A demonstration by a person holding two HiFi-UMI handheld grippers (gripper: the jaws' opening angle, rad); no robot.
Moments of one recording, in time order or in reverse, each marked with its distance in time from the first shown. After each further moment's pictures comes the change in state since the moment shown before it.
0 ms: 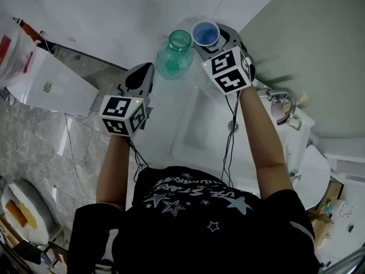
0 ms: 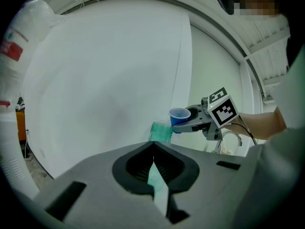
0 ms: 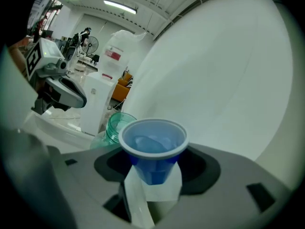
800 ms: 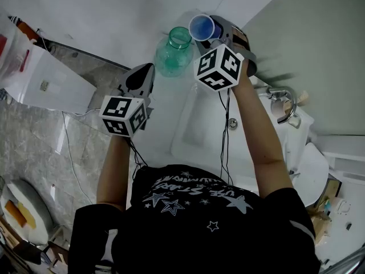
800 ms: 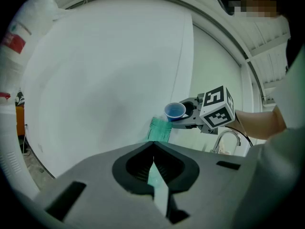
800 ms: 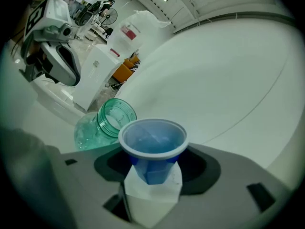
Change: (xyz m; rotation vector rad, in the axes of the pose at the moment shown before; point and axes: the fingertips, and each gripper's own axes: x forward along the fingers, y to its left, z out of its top) left arm 0.003 -0.002 -0.016 -0.032 0.013 -0.012; right arm 0.015 -0.005 -0.001 -0.289 0.103 -0.136
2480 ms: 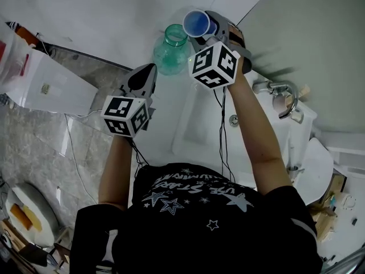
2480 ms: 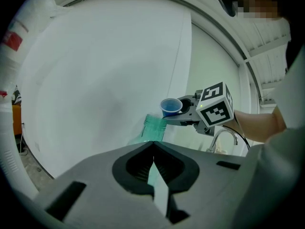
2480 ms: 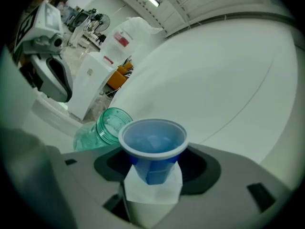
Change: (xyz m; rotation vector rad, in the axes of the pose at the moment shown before) left arm 0.004 -0.013 -0.005 -0.002 0.018 -0.032; right arm -0.006 -0.003 0.009 0.075 -0.053 -0.043
